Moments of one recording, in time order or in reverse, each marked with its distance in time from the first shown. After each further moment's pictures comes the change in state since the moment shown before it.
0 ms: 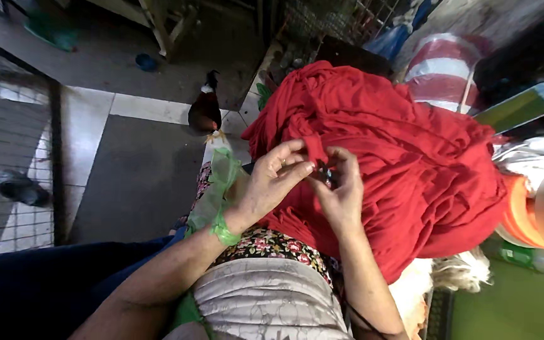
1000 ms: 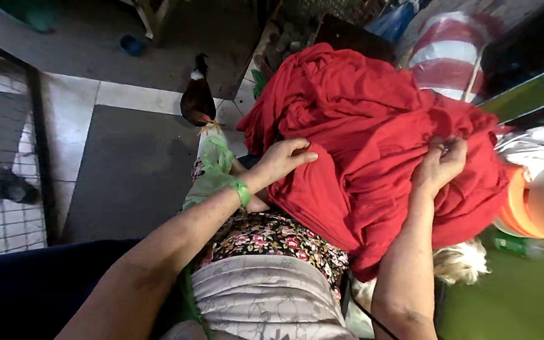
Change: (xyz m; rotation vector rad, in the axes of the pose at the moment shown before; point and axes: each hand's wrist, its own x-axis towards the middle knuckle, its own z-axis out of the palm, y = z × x) left_hand 0.057 -0.054 -0.006 0.466 -0.323 -0.126; right_hand 0.042 0.117 -0.141 -0.546 0.527 0.287
